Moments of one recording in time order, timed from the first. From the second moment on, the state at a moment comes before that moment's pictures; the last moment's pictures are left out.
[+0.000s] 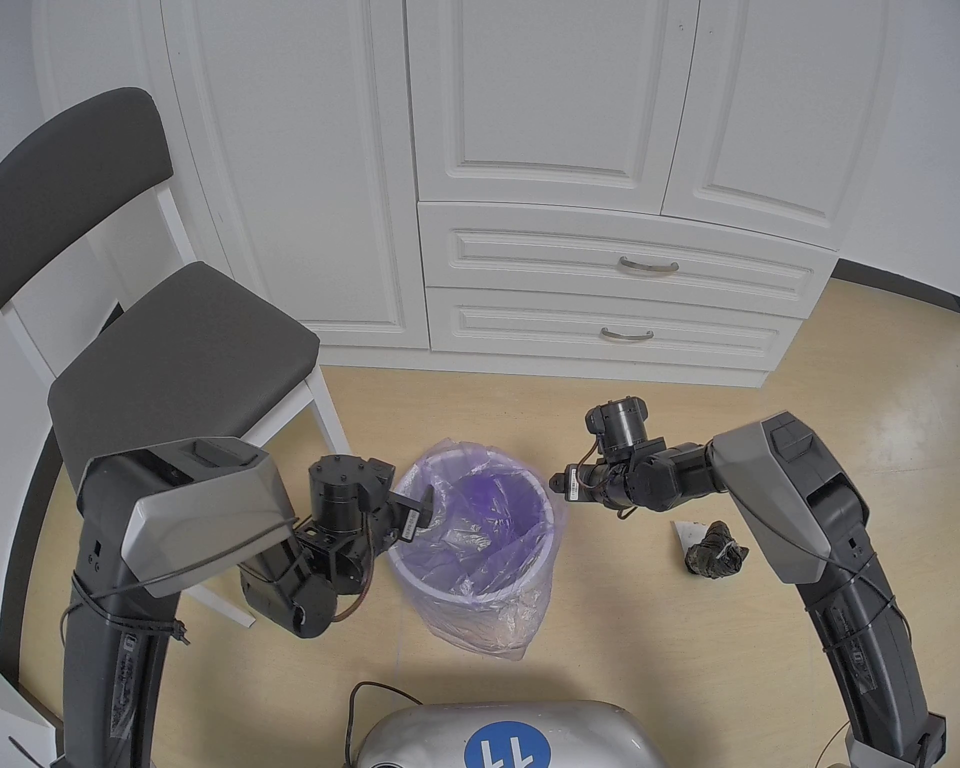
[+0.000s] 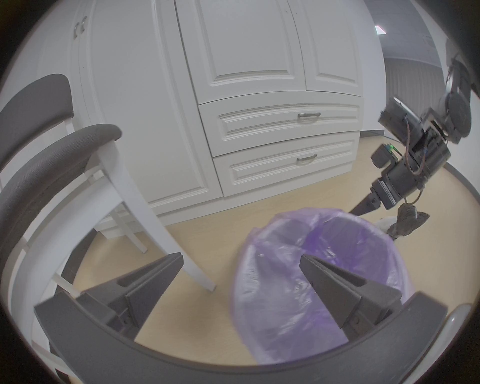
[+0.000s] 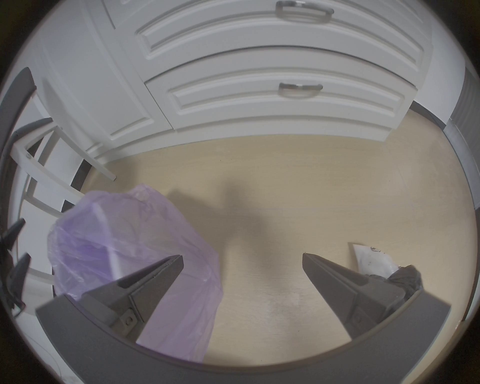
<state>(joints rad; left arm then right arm) -0.44 2.47 -0.97 -1.27 0.26 0.22 0.38 2.74 -1.96 -0.09 -0.15 0.31</state>
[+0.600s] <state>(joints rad) -0.49 2.62 -1.20 -1.07 0.39 0.14 0.41 2.61 -1.85 -0.10 -0.21 0.29</state>
